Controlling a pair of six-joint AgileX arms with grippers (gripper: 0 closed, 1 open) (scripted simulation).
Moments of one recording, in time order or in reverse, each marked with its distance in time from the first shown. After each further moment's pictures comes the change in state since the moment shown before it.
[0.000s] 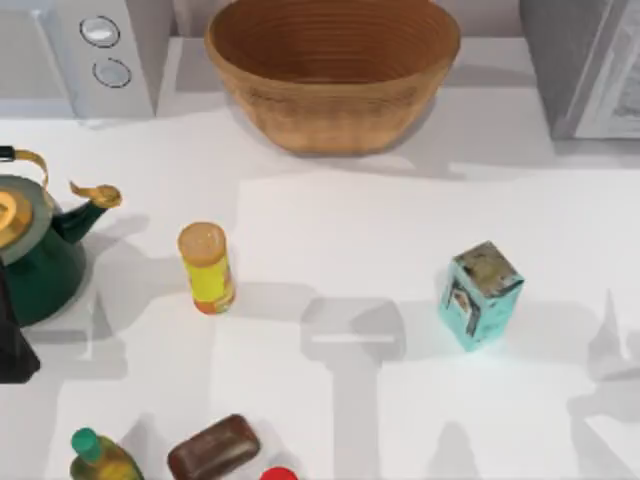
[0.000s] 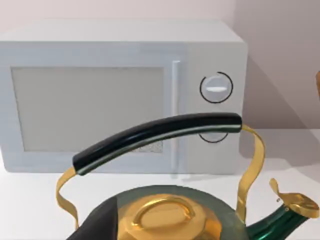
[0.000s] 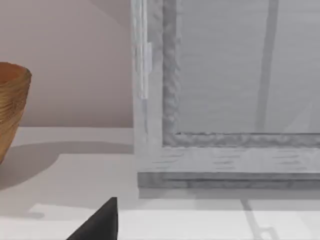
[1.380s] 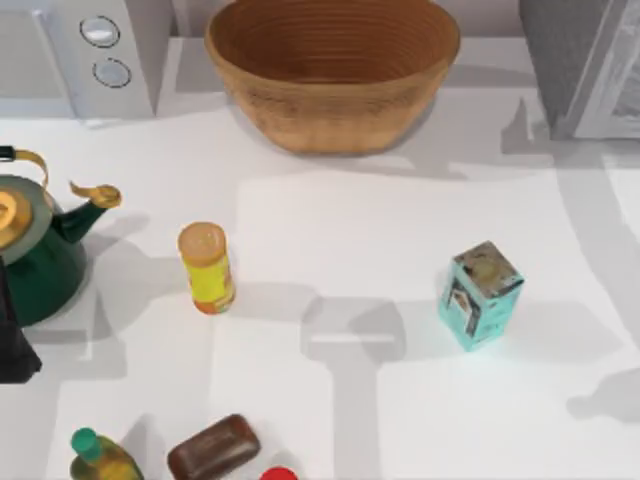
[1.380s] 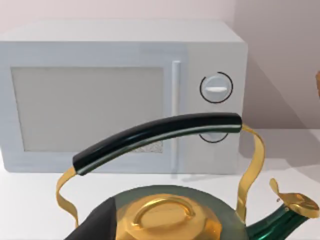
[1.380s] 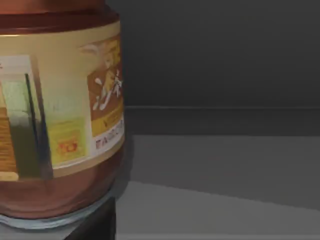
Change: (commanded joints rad) left arm 0.000 0.000 0.000 0.000 0.000 0.000; right arm 0.165 1.193 1.566 -0.376 0.177 0.013
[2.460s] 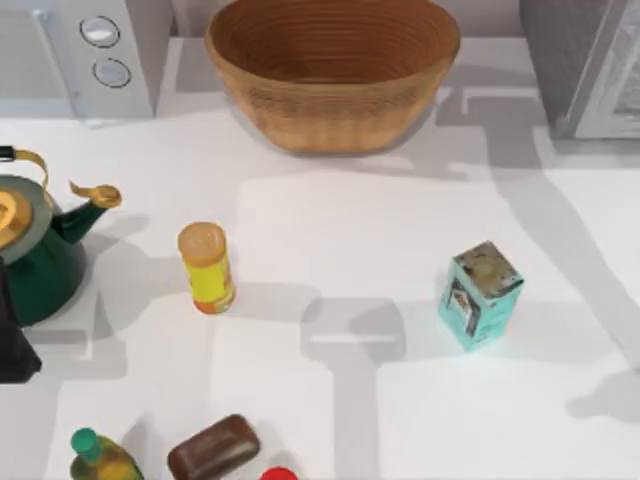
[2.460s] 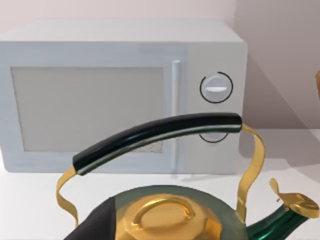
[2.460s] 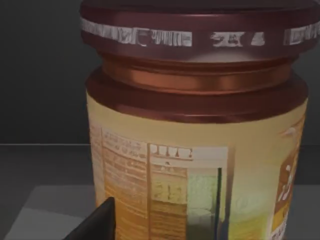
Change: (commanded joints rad) left arm 0.000 0.000 0.000 0.000 0.000 0.000; right arm 0.253 0.233 0.237 0.000 0.265 0.000
